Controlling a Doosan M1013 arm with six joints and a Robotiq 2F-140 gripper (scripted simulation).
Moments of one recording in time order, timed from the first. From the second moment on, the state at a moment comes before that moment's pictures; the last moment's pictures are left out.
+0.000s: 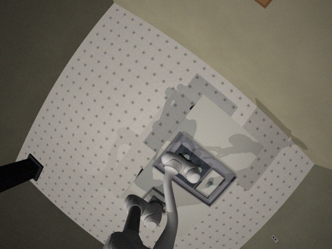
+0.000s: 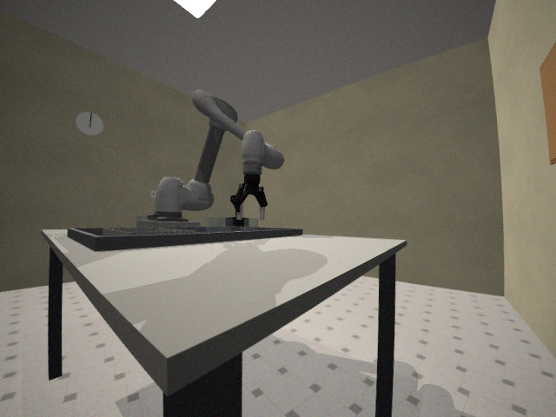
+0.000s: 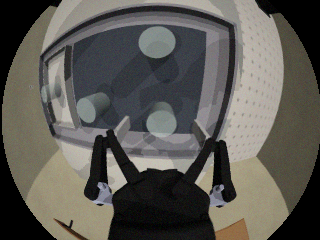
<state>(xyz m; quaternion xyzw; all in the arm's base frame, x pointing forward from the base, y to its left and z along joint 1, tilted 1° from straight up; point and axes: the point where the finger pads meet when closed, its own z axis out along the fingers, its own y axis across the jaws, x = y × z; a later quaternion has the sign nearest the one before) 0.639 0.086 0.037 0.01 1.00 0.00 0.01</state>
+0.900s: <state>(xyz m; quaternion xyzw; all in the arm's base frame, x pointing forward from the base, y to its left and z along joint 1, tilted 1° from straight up) 0.639 0.086 0.010 0.01 1.00 0.00 0.01</state>
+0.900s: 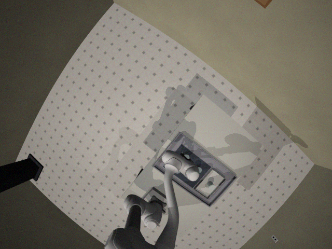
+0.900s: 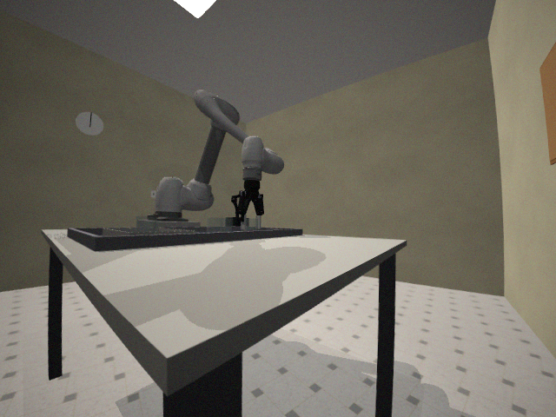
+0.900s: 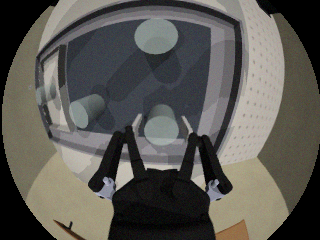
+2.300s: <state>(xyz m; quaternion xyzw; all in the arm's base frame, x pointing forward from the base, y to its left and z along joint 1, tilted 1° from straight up) 0.639 0.086 0.010 0.01 1.00 0.00 0.01</state>
